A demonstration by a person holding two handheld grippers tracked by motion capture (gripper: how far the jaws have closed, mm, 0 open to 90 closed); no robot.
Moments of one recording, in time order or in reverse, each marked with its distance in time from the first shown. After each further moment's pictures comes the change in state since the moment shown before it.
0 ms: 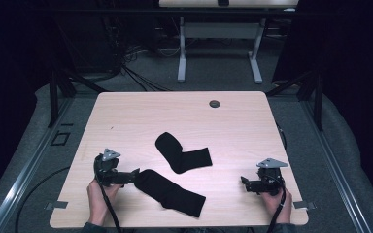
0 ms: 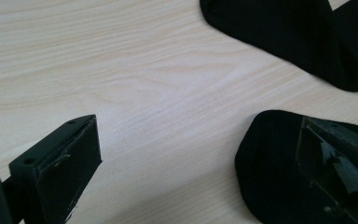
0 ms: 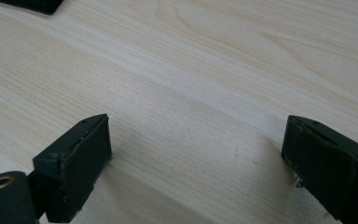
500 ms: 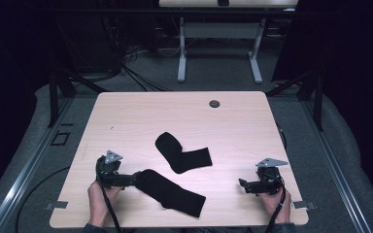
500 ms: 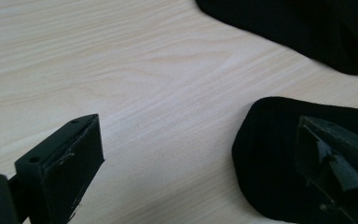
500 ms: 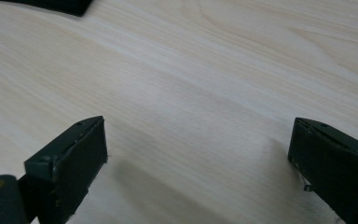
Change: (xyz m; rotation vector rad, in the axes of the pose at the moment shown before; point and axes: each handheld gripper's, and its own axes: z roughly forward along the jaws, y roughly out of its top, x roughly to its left) left arm -0.006 -0.003 0.005 0.022 -0.003 0.051; right arm 0.007 0.005 -0.007 0.034 0.082 0.024
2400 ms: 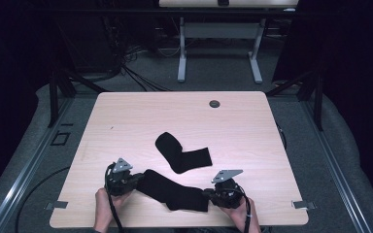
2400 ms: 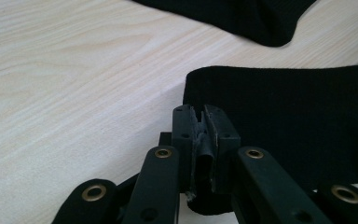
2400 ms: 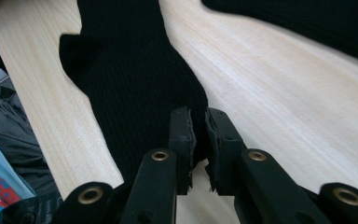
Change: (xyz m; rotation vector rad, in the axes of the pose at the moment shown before) left arm -0.029 -0.013 0.001 -0.003 -0.163 0.069; right arm 0.124 0.028 0.011 0.080 0.316 -0.199
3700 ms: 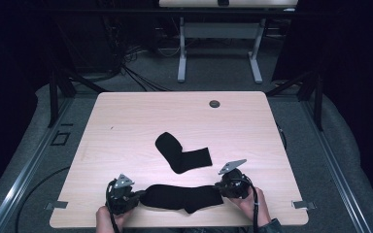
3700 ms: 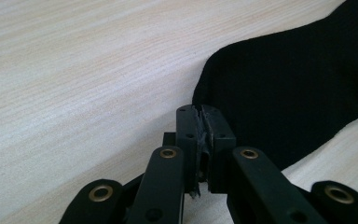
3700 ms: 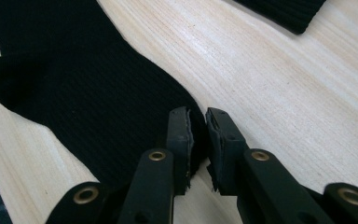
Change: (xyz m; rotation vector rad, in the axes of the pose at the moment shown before) left arm -0.032 -0.030 -0.011 0.073 -0.022 -0.081; right arm -0.037 0.003 -0.003 0.133 -0.052 -0.026
